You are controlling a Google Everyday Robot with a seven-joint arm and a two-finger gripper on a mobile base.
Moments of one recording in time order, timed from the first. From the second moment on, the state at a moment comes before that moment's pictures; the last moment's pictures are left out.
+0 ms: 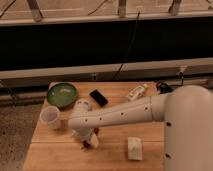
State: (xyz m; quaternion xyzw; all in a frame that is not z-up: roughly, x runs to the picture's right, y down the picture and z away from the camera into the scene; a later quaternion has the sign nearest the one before) arm -0.112 0.280 0.771 -0.28 -0.23 -0.51 0.78
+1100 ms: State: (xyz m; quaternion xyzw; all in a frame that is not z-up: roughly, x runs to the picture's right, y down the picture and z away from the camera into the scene) arm -0.112 0.280 0.772 -0.28 -0.23 -0.49 0.80
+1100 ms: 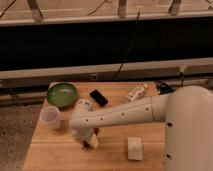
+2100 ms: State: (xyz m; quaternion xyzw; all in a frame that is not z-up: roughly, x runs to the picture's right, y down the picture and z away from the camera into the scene) arm -0.111 0.280 0.773 -0.28 -0.22 -0.47 0.81
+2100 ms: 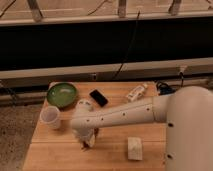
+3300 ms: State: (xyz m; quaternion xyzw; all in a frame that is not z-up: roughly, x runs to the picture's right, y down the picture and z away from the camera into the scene) arm -0.062 0.248 0.752 -0.28 -0.19 -0.46 0.82
